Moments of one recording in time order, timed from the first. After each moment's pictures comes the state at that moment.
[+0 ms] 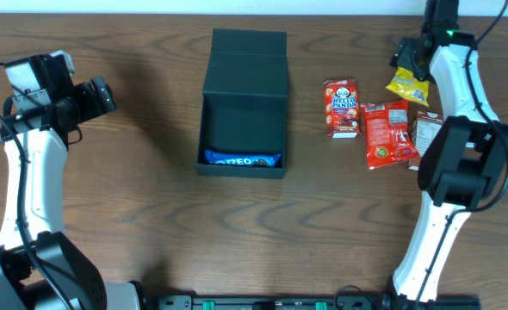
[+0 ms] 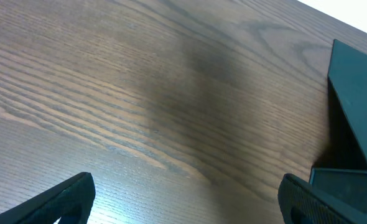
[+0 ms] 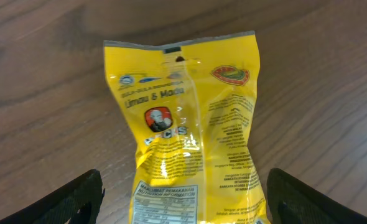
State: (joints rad) left arm 0.32 1.58 1.24 -0.53 0.20 -0.11; right arm -0.16 2.36 2.06 -0.79 0.18 0.33
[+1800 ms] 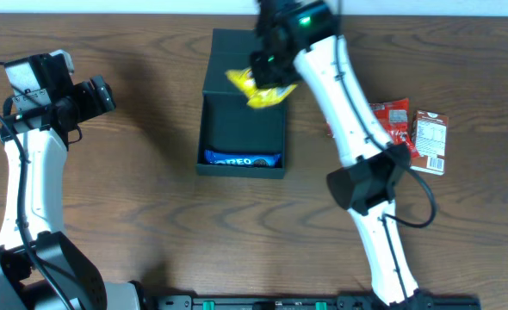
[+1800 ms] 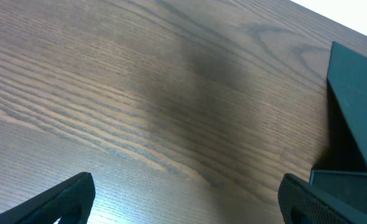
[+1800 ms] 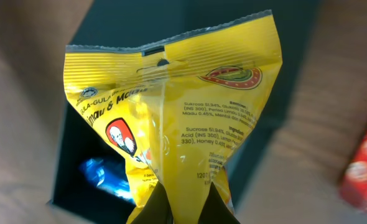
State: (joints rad) left arm 0.32 1.58 1.24 -0.52 0.20 -0.11; right arm 0.50 2.47 2.73 -1.55 -0.12 0.29
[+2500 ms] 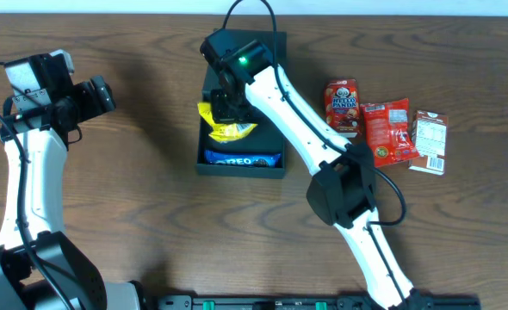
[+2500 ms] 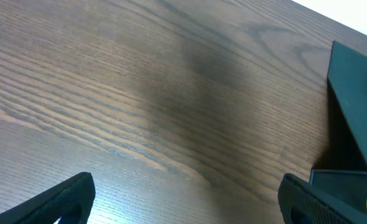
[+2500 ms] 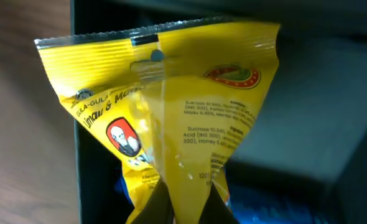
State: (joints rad) left arm 0.32 1.58 1.24 -0.53 0.20 -0.11; right arm 0.65 2.47 2.43 -1.33 -0.12 0.58
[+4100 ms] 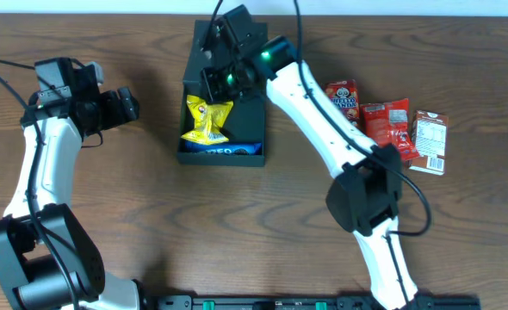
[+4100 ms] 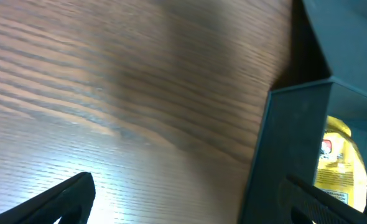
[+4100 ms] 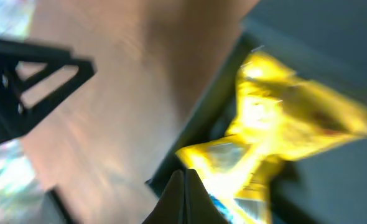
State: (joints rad) left arm 0.25 1.69 1.24 -0.61 0.29 -0.11; right arm 0.60 2.34 2.25 -0.95 -0.55 0.31
